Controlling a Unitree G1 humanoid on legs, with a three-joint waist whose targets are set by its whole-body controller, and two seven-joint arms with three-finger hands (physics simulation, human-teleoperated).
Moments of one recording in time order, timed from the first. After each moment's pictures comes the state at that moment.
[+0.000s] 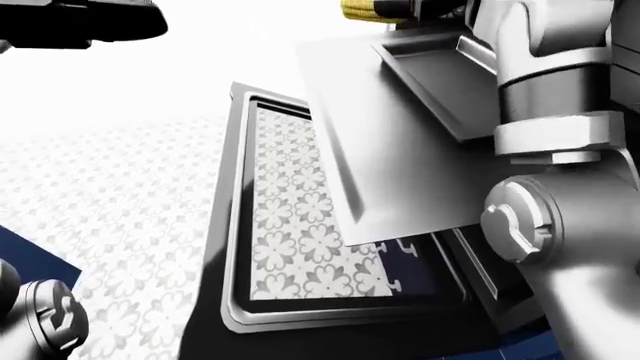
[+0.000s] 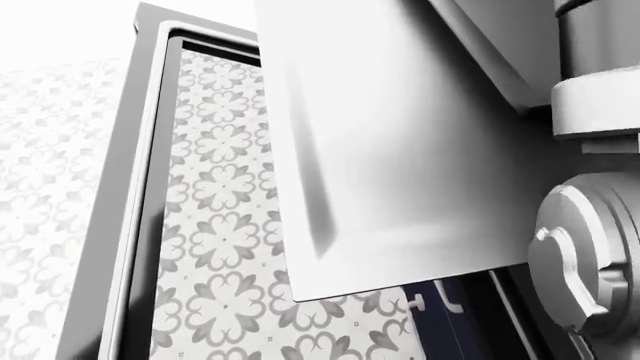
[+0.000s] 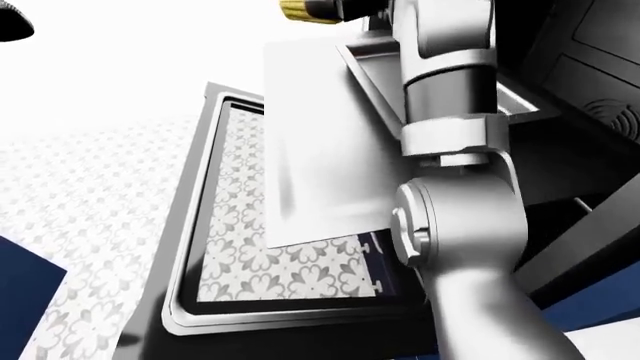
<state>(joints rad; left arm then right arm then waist) -1.01 0.83 0.35 -0.48 -0.86 1.10 0.41 -1.58 -0.31 -0.19 0.76 -0.09 0.74 0.15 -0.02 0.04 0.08</state>
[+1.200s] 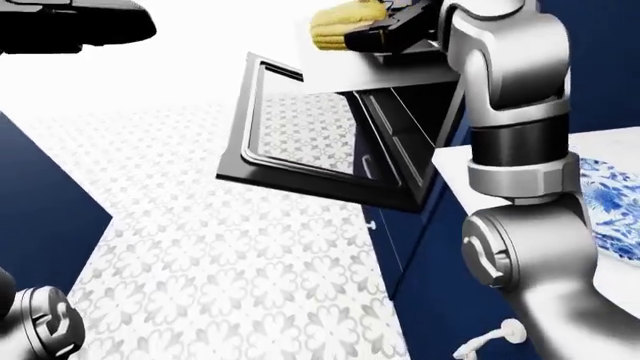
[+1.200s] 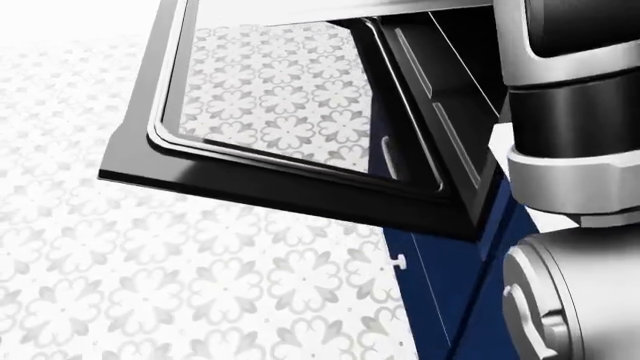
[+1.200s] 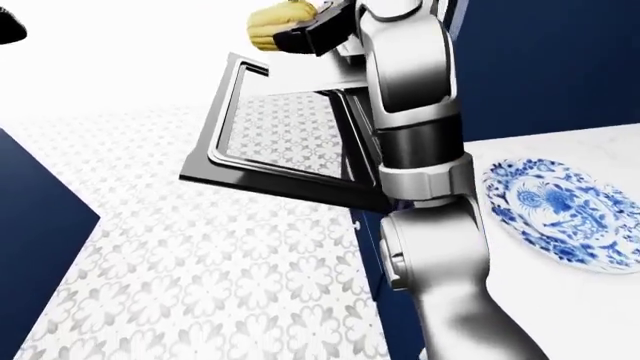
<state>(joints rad) -0.97 0.84 0.37 -0.48 -0.85 1.09 0.41 -1.42 -0.25 -0.05 0.40 -0.13 0.83 0.24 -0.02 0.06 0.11</state>
